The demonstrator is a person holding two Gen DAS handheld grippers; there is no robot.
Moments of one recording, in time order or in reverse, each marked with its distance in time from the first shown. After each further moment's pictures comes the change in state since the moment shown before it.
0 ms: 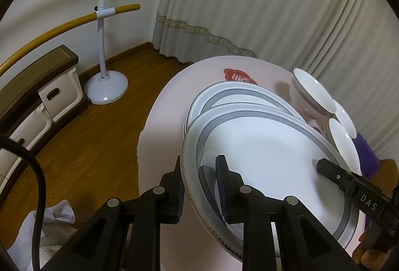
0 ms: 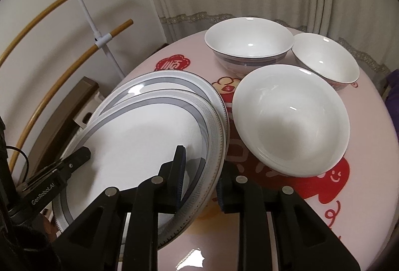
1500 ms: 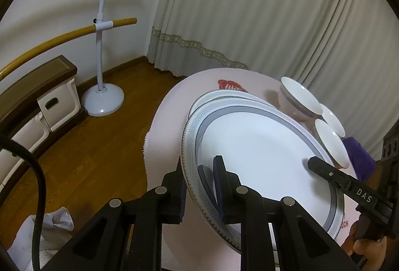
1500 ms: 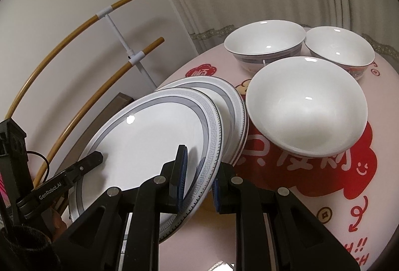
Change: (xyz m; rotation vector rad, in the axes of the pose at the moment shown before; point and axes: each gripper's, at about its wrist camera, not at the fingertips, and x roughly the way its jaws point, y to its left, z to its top) left arm -0.034 0.009 -0.031 0.003 -0.084 -0.030; right arm -0.002 -0.040 -0.021 0.037 -0.112 0.257
